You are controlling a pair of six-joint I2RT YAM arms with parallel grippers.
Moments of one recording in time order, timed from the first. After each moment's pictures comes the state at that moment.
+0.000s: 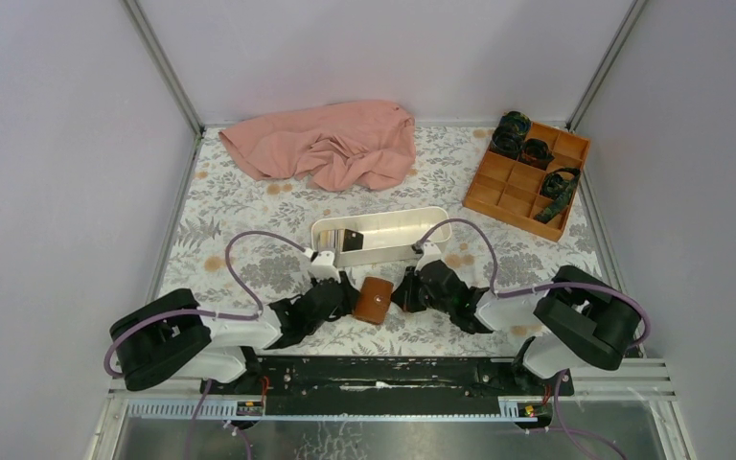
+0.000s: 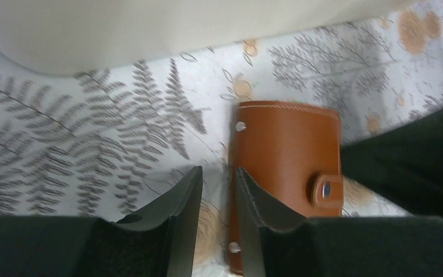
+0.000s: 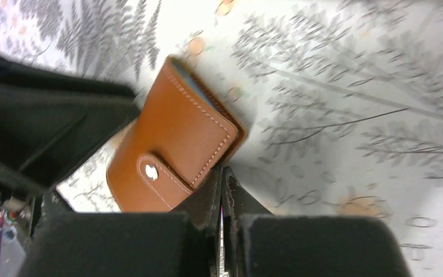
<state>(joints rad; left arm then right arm) -1.01 1.31 0.25 0.42 -0.41 -0.79 0.94 1.49 0.35 0.53 0.02 0.76</state>
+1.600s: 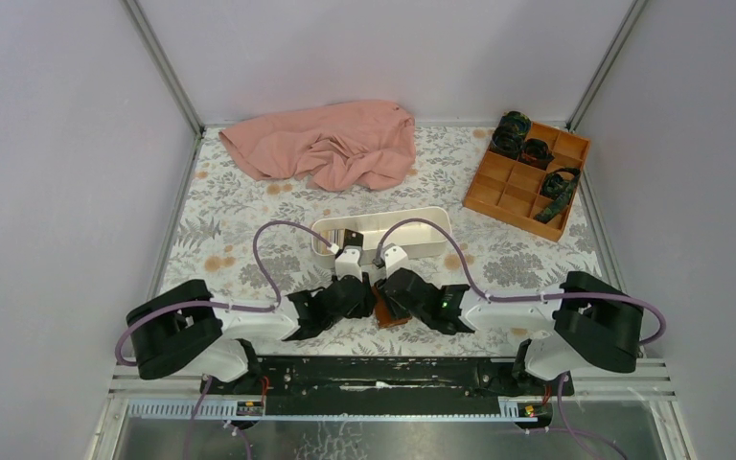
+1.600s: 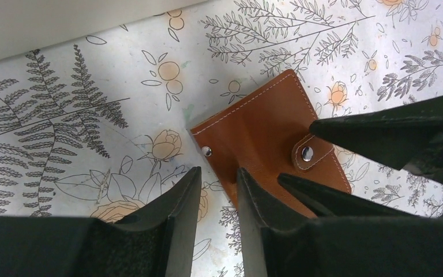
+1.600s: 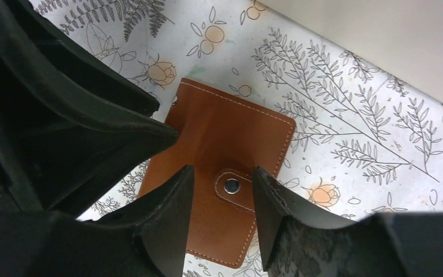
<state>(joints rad) -1.08 1.38 0.42 0.24 -0.35 -0.80 1.14 1.43 0.61 0.00 0.36 0.38</state>
